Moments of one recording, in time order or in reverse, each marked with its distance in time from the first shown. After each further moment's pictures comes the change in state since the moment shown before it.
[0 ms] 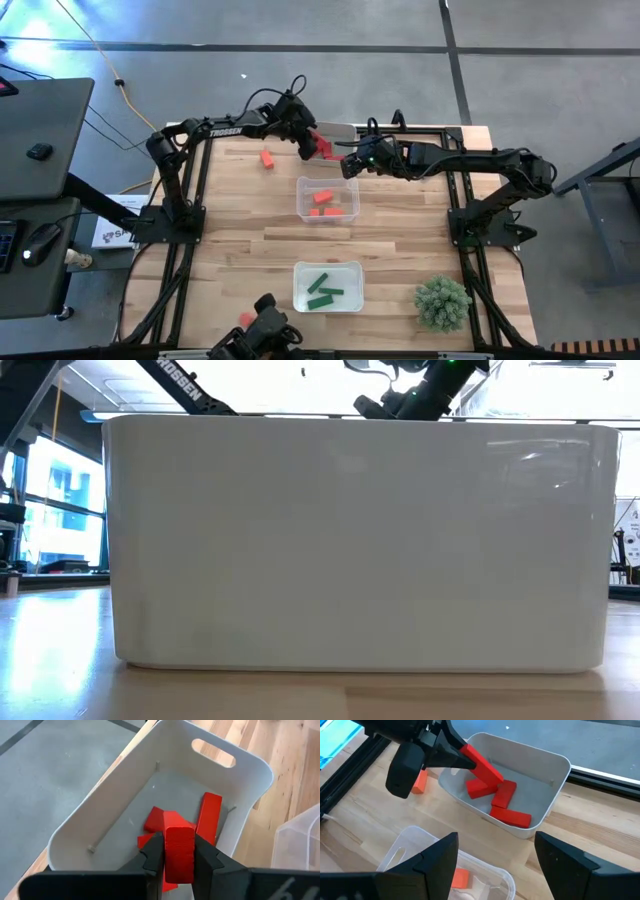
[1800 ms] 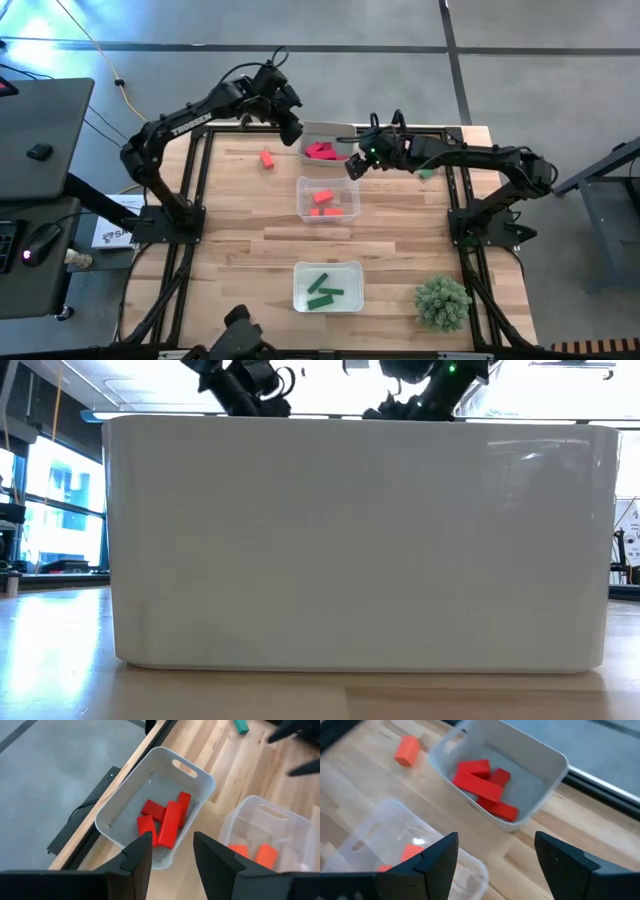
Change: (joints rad) left arm 0.003 -0.212 0.287 -0.574 -0.005 -0.018; right arm -0.073 0.000 0.000 -0.054 -0.108 -0.211
